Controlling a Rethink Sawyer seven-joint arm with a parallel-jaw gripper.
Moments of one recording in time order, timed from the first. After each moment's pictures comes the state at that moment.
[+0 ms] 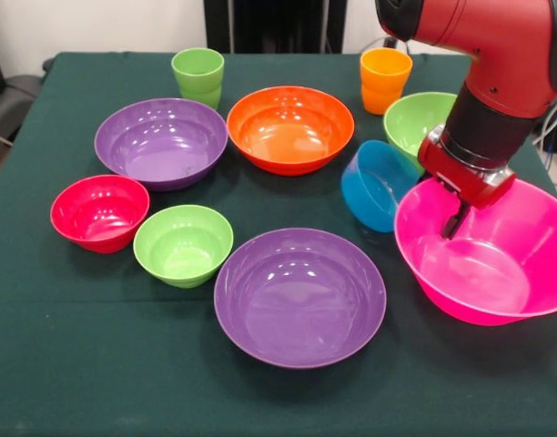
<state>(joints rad) 0.30 -0.13 -0.40 1.20 0.39 0.58 2.53</state>
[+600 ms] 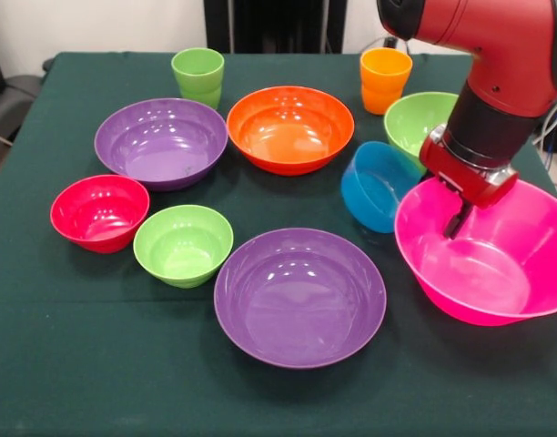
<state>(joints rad) 0.30 -0.13 -0.40 1.20 0.39 0.58 2.53</state>
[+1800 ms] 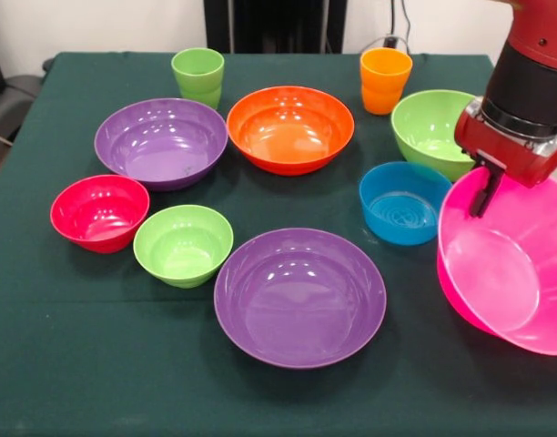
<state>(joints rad) 0.31 -0.22 -0.40 1.20 0.39 0.58 2.53</state>
